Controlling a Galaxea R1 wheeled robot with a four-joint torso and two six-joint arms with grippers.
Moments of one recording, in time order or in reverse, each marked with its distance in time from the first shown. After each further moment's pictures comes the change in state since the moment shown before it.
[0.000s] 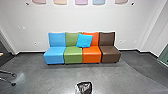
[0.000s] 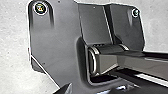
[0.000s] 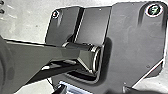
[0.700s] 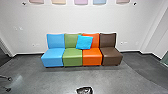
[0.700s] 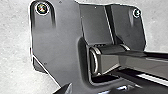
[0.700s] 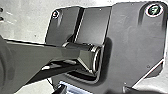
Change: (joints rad) left arm 0.000 -0.005 0.000 -0.001 -0.002 0.000; right arm 0.000 0.000 0.000 0.000 0.000 0.000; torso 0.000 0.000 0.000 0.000
